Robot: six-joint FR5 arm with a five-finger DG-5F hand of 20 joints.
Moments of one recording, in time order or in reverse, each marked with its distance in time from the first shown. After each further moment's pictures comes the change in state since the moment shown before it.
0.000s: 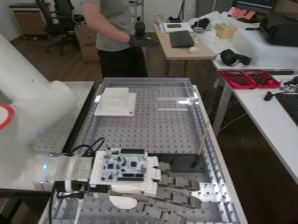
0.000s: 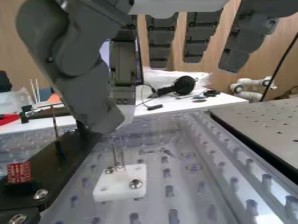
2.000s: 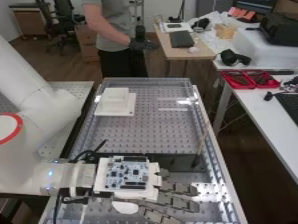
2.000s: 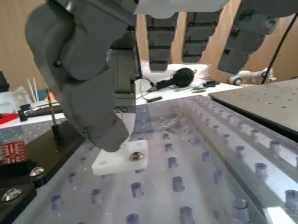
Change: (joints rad) arm 0.004 -0.036 -0.003 0.035 0.009 0.038
